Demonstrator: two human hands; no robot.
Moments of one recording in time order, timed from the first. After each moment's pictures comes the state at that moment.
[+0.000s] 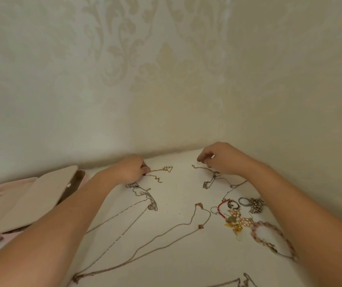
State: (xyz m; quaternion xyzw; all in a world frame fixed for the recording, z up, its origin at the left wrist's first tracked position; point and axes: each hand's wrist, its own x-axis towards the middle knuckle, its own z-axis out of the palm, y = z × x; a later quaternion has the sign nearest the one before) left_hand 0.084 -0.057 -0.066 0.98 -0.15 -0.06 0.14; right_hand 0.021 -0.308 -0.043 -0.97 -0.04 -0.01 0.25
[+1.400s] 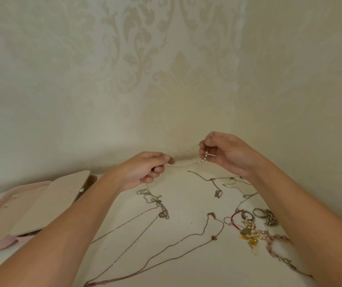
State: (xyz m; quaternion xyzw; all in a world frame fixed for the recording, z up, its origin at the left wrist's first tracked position) left_hand 0.050 -0.058 -0.035 0.78 -0.14 -0.19 0.58; right_hand 0.029 -0.288 -0.026 -0.61 -0.13 0.04 0.78
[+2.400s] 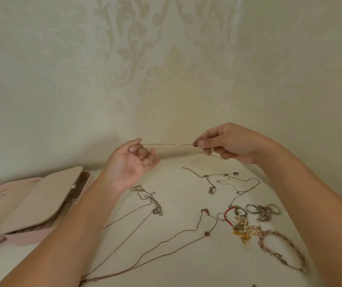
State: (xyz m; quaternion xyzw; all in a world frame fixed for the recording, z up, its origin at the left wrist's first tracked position) left_hand 0.050 -0.052 -0.046 0.44 -0.09 -0.16 0.88; right_hand 0.014 -0.303 0.008 -0.83 -0.10 0.07 0.54
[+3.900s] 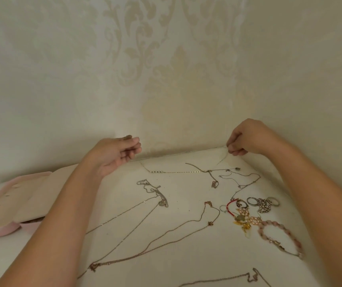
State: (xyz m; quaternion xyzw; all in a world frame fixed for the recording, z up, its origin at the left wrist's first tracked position) left_hand 0.043 -0.015 -0.019 0.64 0.00 -0.06 0.76; right_hand 0.017 -0.329 0.002 -0.94 0.05 -0.05 0.33
